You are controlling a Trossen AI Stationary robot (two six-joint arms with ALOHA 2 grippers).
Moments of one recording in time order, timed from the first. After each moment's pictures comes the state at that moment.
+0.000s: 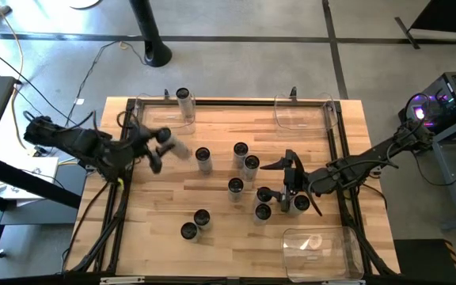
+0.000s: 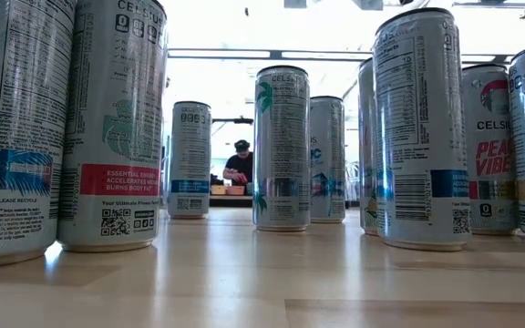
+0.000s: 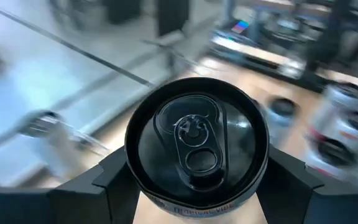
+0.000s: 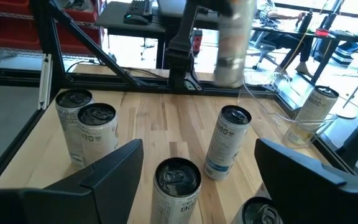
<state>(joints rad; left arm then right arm) -0.33 0.81 0.97 -0.76 -0.90 -0.49 0.47 1.16 0.86 0.00 0.58 0.04</state>
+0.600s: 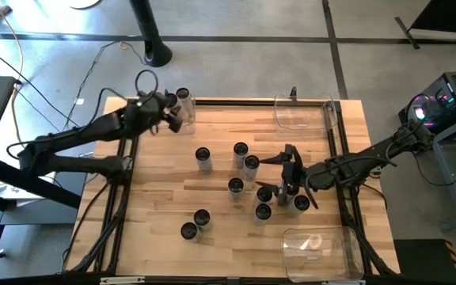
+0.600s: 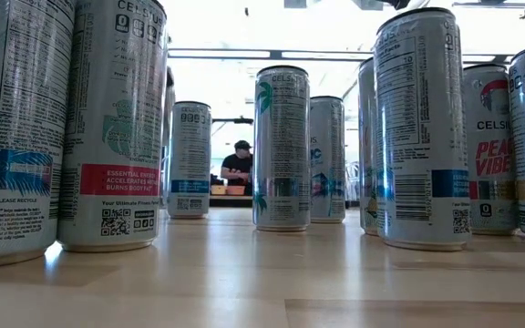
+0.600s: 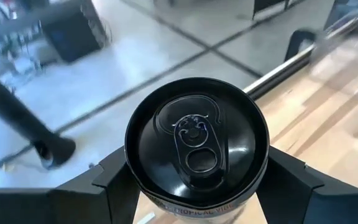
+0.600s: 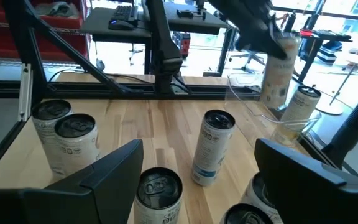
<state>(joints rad) 0.45 0.97 0.84 -0.41 -0.54 -0.11 0.41 1.16 0.86 0.02 0.58 0.04</state>
